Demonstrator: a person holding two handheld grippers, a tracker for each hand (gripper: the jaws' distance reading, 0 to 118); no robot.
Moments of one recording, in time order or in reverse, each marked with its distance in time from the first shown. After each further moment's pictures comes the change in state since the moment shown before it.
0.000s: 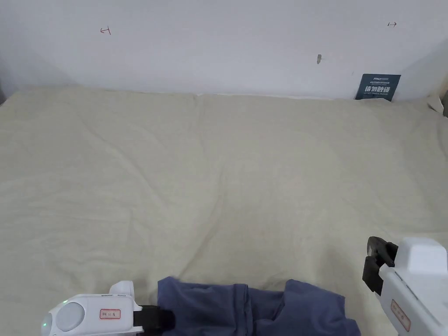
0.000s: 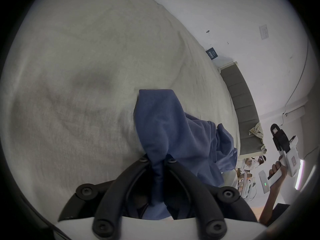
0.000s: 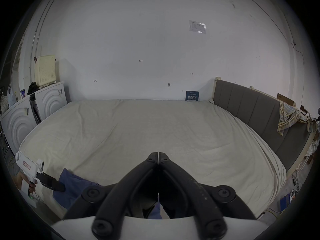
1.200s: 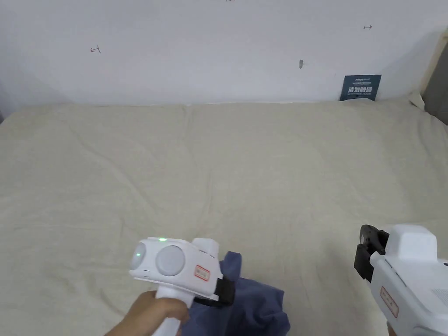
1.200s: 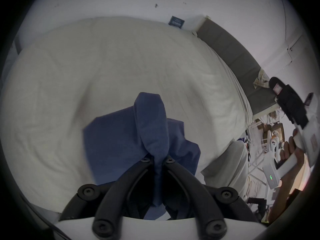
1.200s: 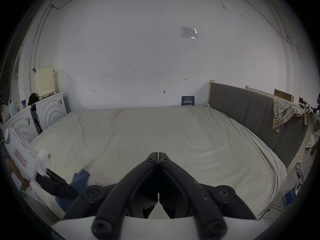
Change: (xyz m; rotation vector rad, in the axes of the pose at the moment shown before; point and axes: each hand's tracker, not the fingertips) left arm 0.242 -0.010 -0.038 -0.162 0.183 -0.449; right arm 0.037 -0.003 0.028 0.063 -0.001 -0.061
